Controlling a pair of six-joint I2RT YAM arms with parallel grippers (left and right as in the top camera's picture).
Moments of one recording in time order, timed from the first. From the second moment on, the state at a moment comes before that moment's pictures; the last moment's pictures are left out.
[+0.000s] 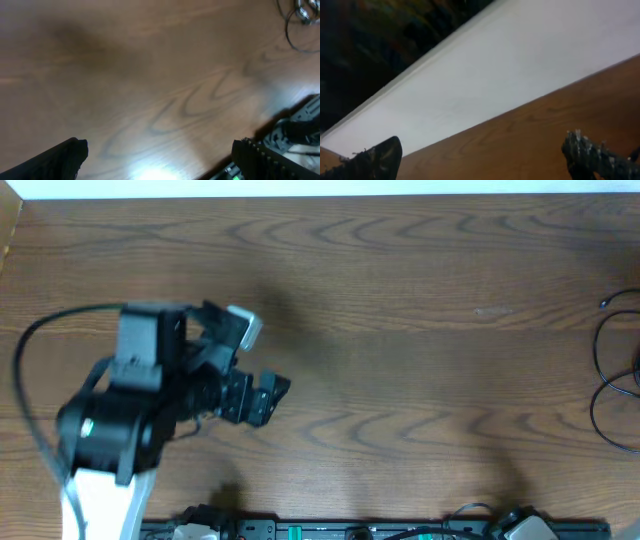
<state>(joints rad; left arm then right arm) -0.16 1.08 1.40 -1.31 0.42 0.14 -0.89 1.23 1.28 -0.30 -1.04 0.41</state>
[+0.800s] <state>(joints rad) -0.16 0.75 1.40 -1.39 0.17 0.09 -0.86 0.63 1.29 -0.86 -1.28 0.26</state>
